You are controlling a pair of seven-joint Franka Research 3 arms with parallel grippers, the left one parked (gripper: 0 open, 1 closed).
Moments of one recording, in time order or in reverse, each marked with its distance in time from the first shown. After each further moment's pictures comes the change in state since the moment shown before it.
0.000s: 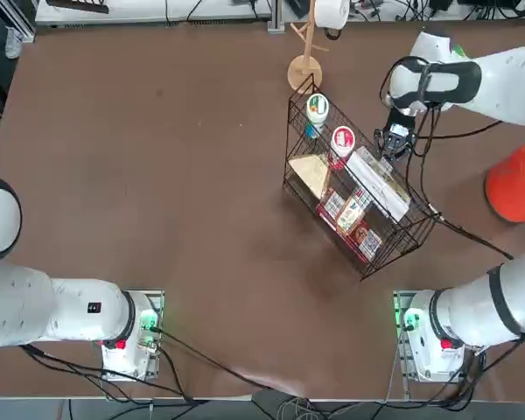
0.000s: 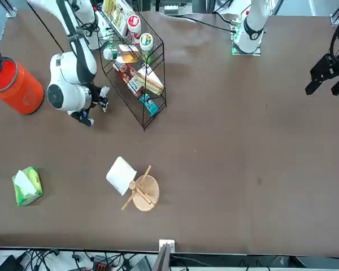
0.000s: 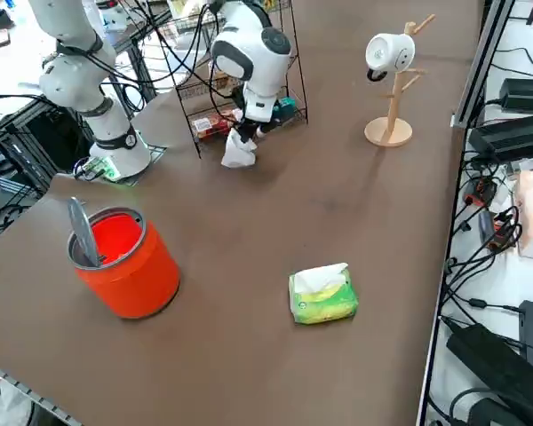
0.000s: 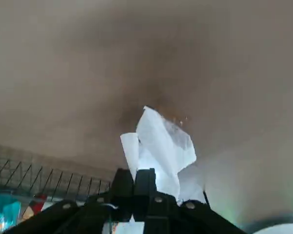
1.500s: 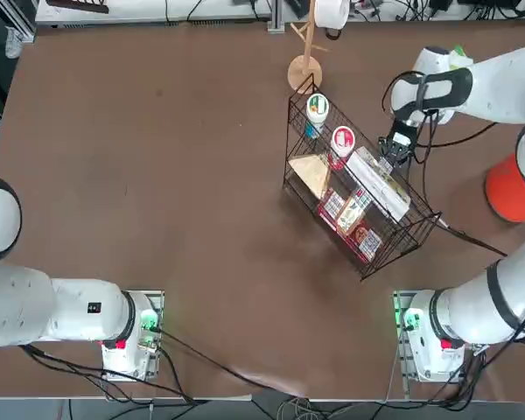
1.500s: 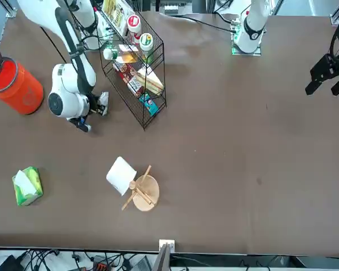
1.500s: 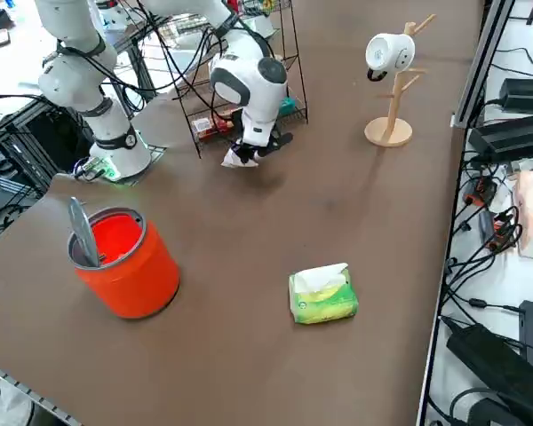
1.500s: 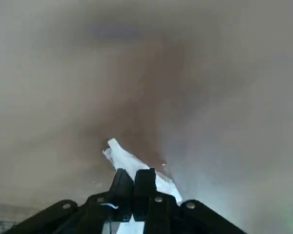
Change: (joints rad) arm -0.046 0.087 -0.014 -0.017 -0.025 0.111 -0.033
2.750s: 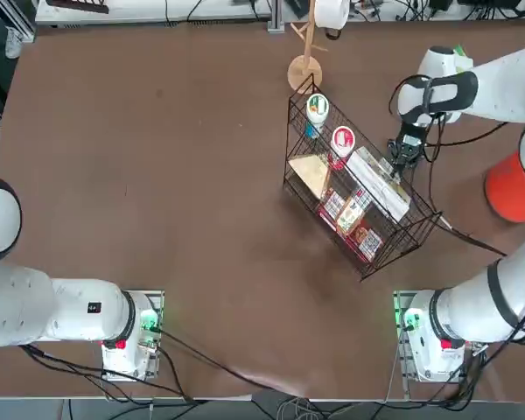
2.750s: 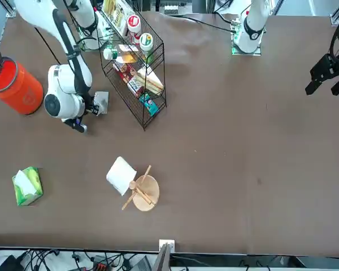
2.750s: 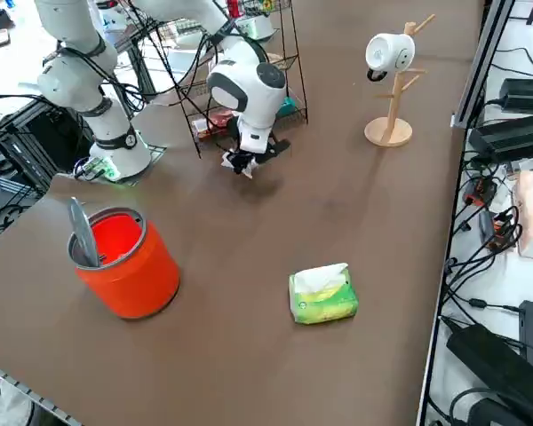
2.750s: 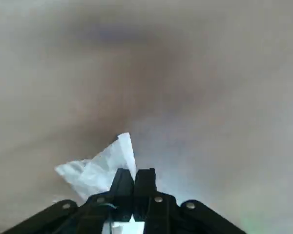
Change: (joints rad) arm -0.054 0.003 -0.014 -0.001 -0.138 -0.016 -0.056
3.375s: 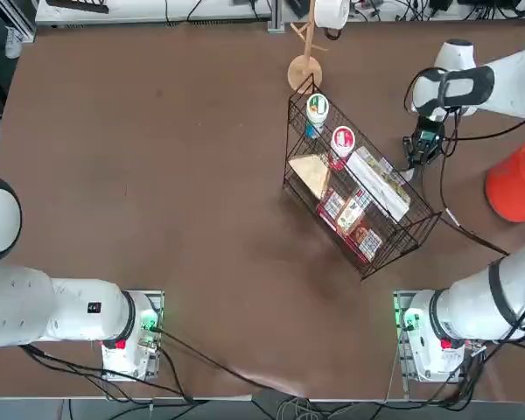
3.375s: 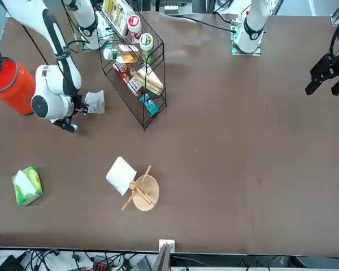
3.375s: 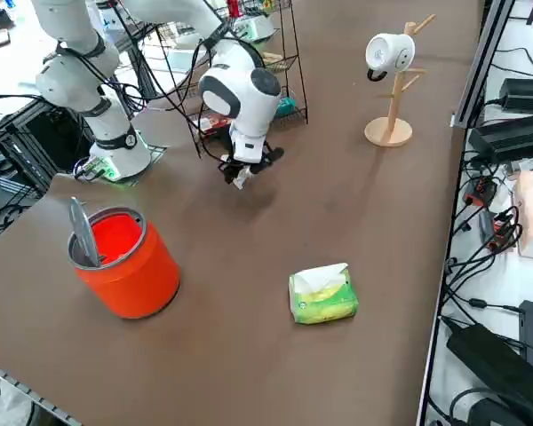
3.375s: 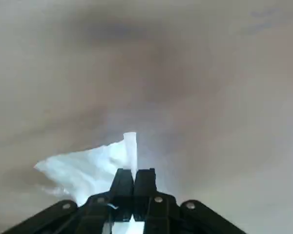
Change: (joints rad) arm -0.058 -0.030 -0.022 0.042 -0.057 -0.106 -0.081
